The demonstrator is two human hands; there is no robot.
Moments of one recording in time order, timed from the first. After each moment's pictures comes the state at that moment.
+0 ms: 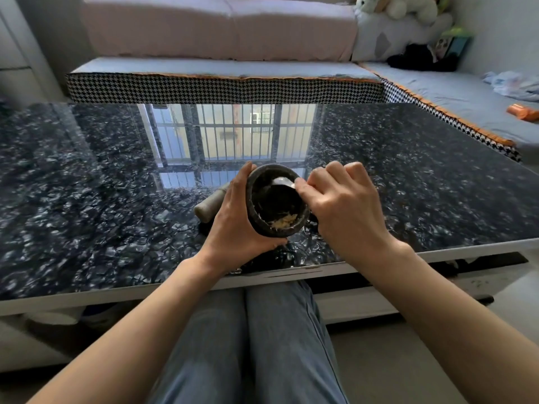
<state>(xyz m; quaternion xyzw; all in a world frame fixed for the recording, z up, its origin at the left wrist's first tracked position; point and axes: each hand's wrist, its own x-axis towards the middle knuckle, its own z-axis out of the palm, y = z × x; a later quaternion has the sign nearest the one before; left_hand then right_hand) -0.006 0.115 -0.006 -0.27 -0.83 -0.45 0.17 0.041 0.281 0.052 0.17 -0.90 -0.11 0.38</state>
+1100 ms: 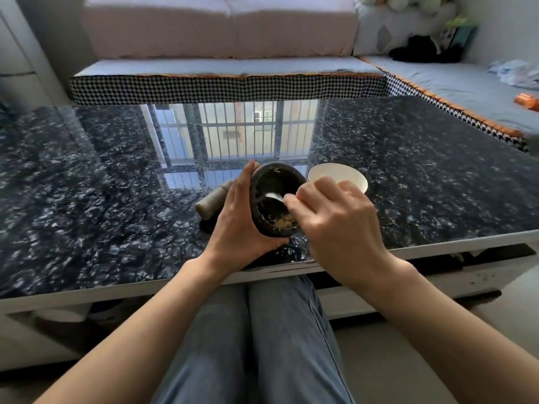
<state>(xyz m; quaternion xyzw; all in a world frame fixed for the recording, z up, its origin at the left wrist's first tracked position) 0.000 0.120 -0.011 -0.26 -0.84 -0.44 0.18 0.069 0.265 0.051 0.20 -0.90 -0.05 0.38</state>
